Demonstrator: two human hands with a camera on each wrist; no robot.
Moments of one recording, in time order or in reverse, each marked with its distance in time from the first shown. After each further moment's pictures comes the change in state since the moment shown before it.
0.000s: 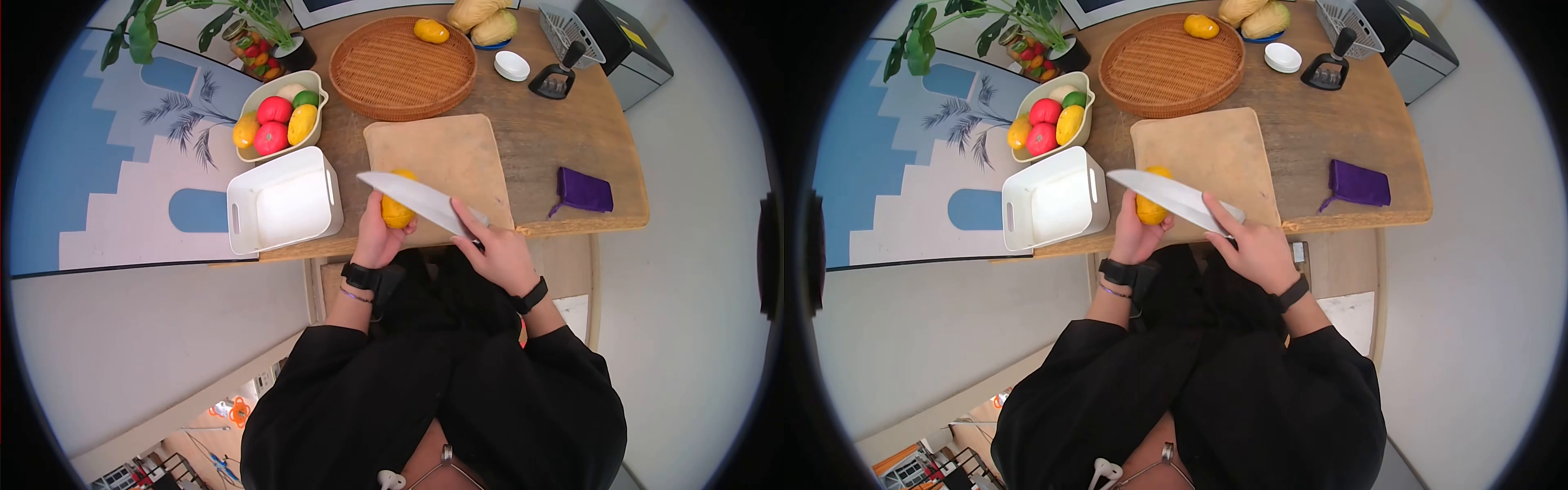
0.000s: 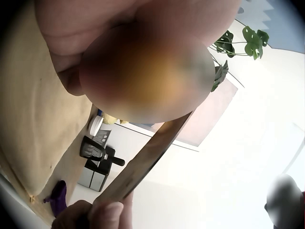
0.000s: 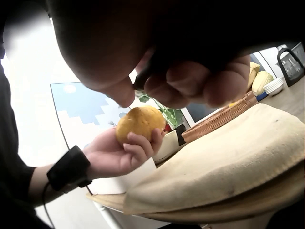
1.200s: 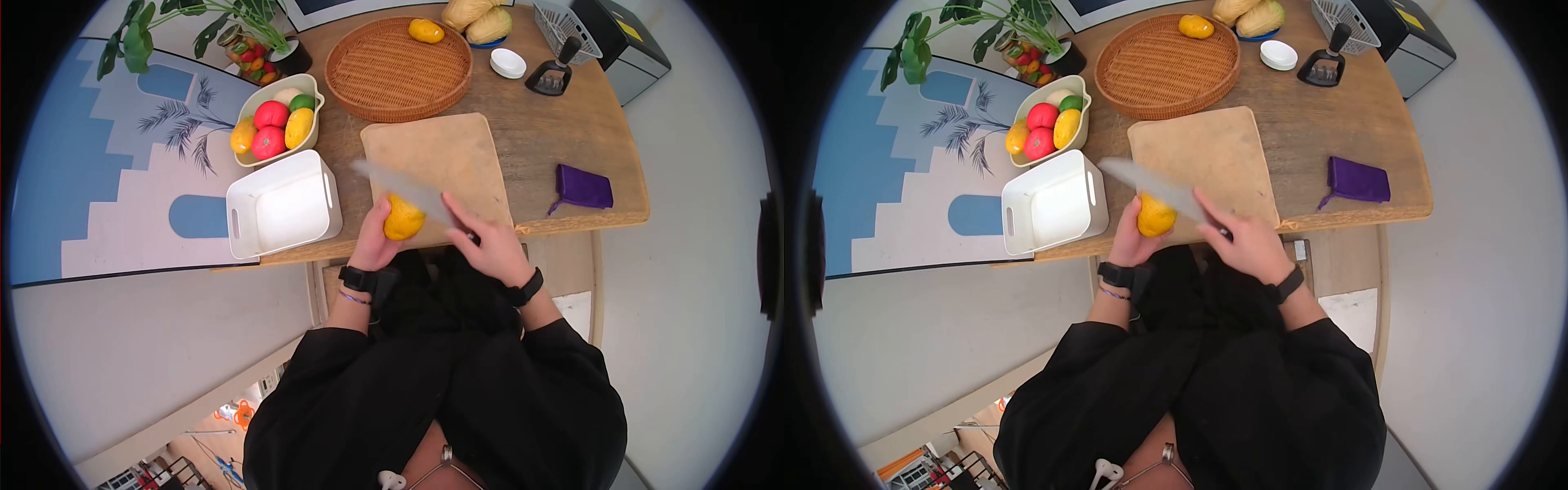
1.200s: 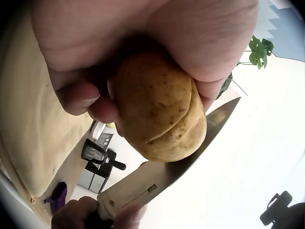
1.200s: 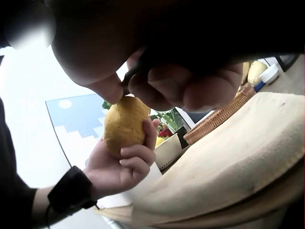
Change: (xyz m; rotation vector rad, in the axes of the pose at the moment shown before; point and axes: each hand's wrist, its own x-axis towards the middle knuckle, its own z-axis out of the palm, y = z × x) left_hand -0.007 -0.010 -0.008 0.161 0.022 0.029; right_hand 0.015 0.011 0.023 0.347 0.181 -0.153
